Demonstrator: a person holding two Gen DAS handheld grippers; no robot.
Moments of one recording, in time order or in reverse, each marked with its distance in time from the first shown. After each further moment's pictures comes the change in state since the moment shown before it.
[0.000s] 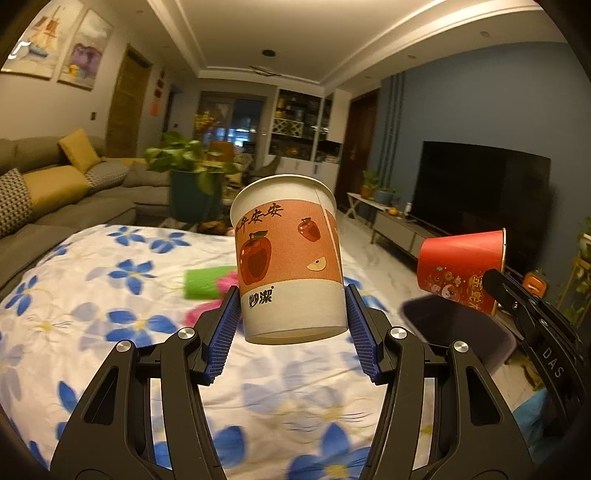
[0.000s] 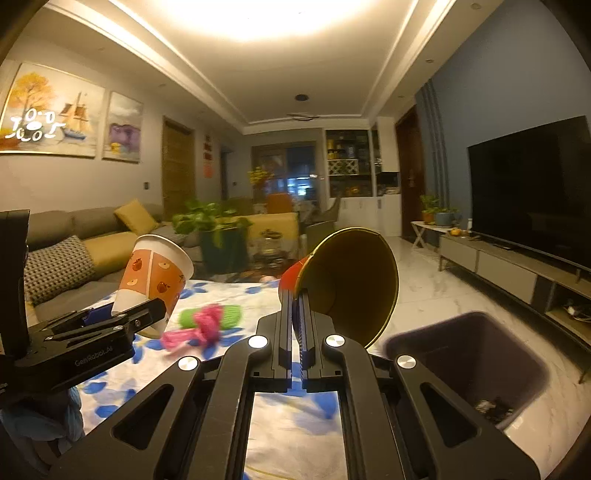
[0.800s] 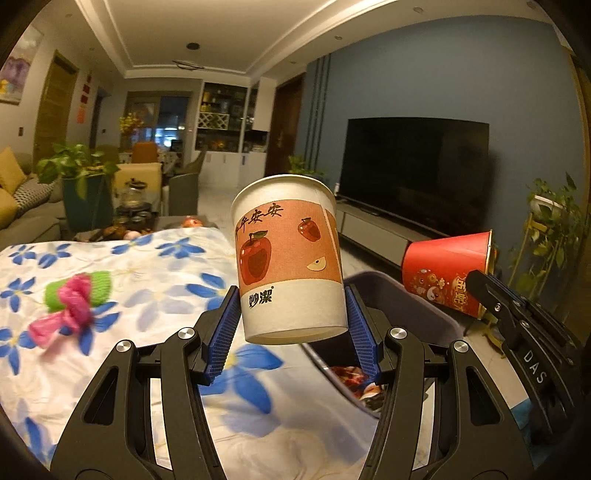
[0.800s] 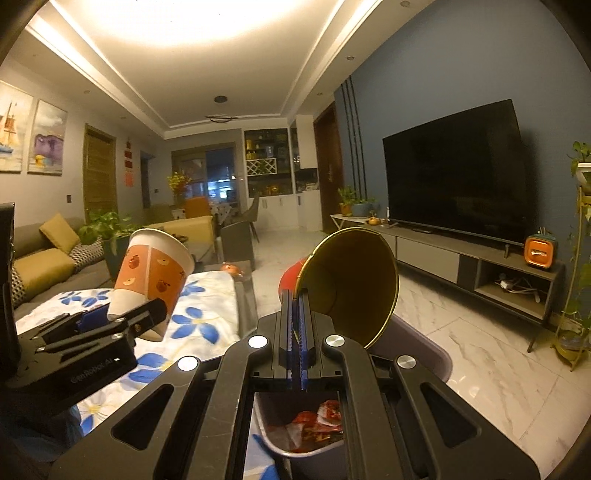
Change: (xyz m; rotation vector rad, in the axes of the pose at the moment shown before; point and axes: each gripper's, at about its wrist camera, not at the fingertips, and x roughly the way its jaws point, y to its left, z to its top) left arm 0.079 -0.137 -0.018 0.118 0.040 -0.258; right arm -0.008 -0.091 -0.024 0.082 0.002 -0.308
